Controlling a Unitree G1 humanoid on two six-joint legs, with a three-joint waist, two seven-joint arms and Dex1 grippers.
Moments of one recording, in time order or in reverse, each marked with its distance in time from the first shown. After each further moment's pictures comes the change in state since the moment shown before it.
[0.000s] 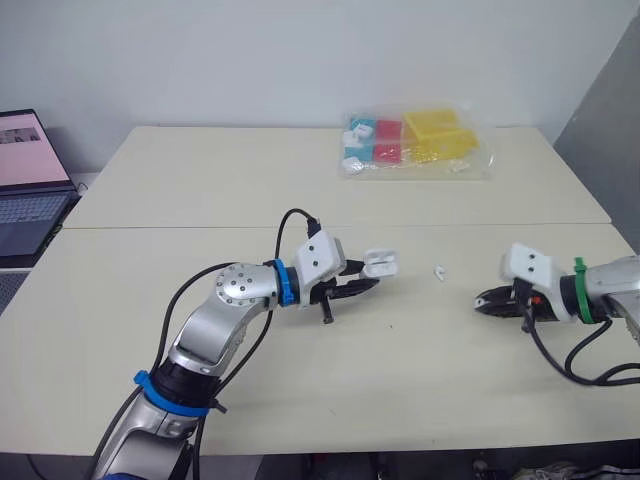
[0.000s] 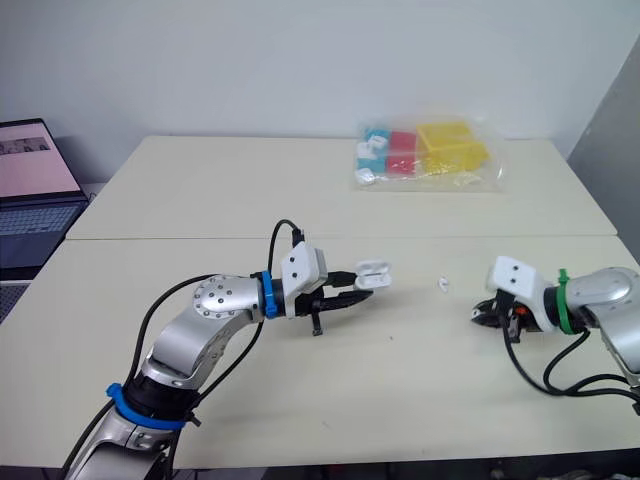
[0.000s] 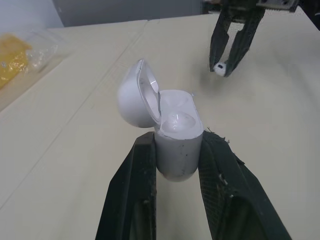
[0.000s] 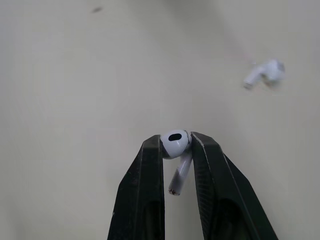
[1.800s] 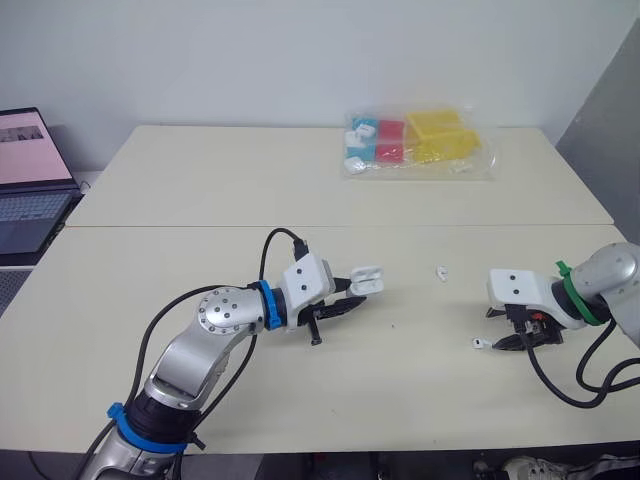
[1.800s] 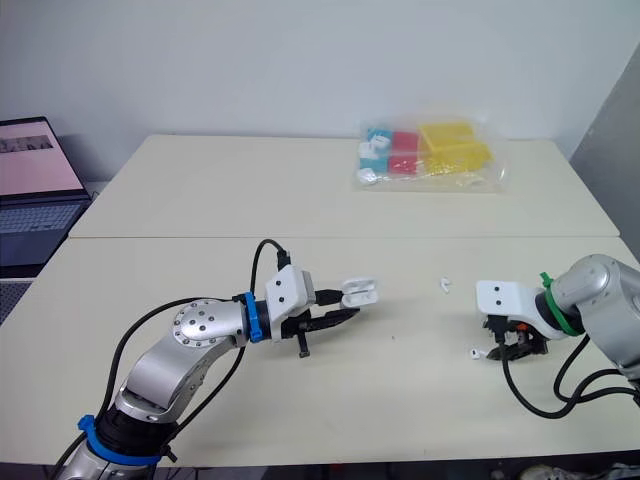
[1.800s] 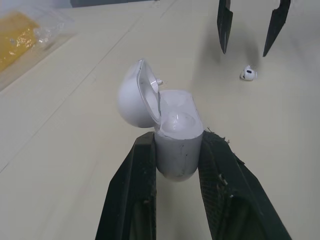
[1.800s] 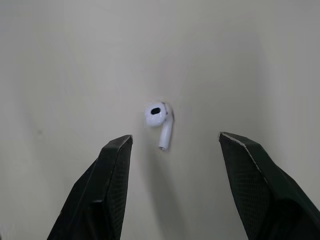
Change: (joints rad) left arm 0.120 0.026 0.009 -0.137 0.023 0.037 0.075; right arm -0.080 -0.080 0.112 -0.097 -0.196 0.158 0.160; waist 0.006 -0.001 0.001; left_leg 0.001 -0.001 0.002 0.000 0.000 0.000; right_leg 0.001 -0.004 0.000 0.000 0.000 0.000
